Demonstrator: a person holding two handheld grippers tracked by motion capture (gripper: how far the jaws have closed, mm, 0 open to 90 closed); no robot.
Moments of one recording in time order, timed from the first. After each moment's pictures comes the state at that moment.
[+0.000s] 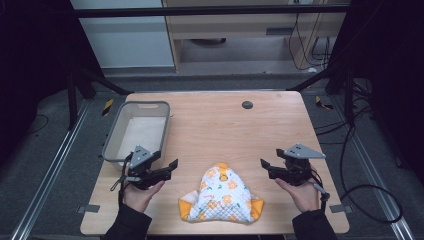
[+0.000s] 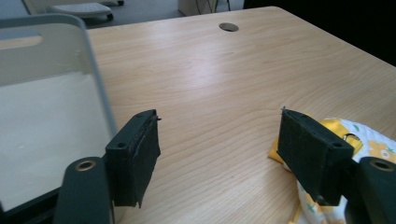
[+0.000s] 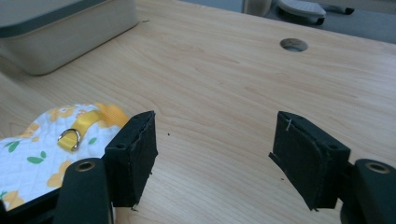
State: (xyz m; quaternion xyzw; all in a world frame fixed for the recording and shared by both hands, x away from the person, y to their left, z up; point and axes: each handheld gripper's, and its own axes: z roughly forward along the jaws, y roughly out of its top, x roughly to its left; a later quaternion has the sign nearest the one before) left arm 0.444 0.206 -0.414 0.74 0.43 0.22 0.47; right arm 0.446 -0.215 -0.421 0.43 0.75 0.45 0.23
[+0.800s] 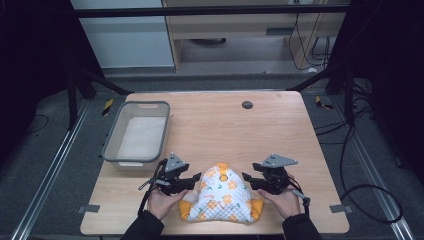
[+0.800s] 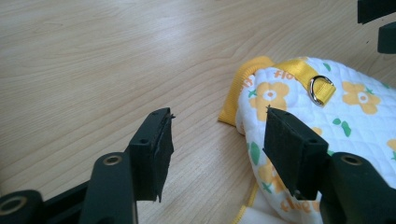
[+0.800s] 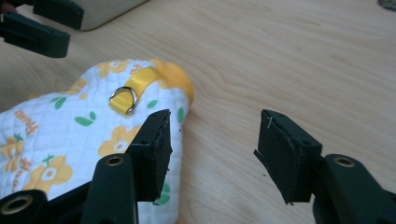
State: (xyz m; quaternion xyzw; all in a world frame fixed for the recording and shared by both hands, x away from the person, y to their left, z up) left arm 0.448 0.150 -0.454 0.81 0.38 0.16 0.41; right arm 0.444 -0.170 -0.457 0.39 0.79 0.44 0.16
